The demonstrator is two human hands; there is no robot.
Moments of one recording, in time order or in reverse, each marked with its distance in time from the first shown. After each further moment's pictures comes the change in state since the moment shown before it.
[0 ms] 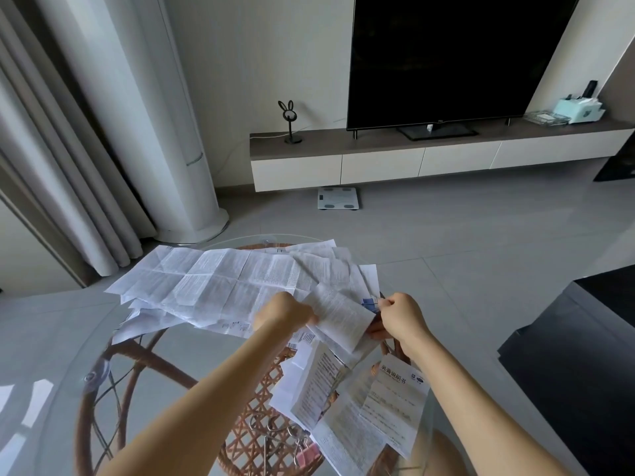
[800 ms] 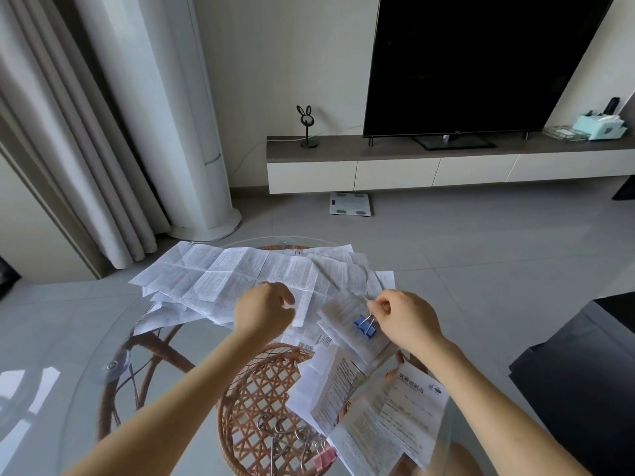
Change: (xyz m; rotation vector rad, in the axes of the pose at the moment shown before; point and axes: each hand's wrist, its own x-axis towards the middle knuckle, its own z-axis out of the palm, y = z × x) left_hand 0.005 -0.044 -0.045 0.328 0.303 0.441; right_hand -0.026 -0.031 -0.006 -0.756 0.023 -0.549
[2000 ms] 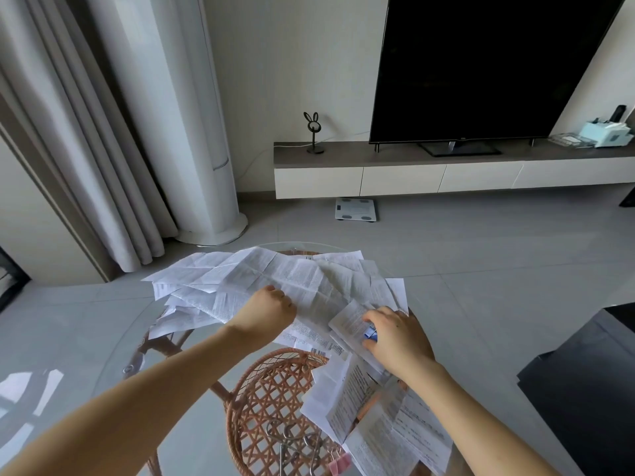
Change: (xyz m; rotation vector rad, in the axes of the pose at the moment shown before) left_hand 0.019 -0.039 -0.003 0.592 0.052 0.735; right_hand -0.007 -0.021 0.030 -0.179 -0.120 -0.125
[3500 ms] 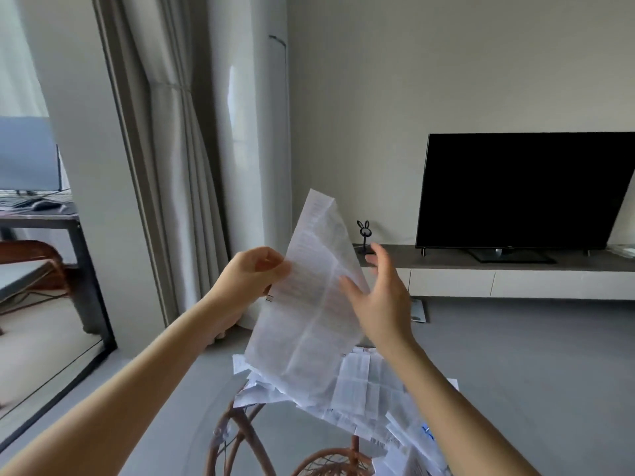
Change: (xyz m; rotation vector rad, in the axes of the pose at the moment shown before) left_hand -0.098 -0.076 -0.247 -1.293 0.577 -0.745; right_hand -0.009 -0.165 -0.180 0.741 0.784 -0.207
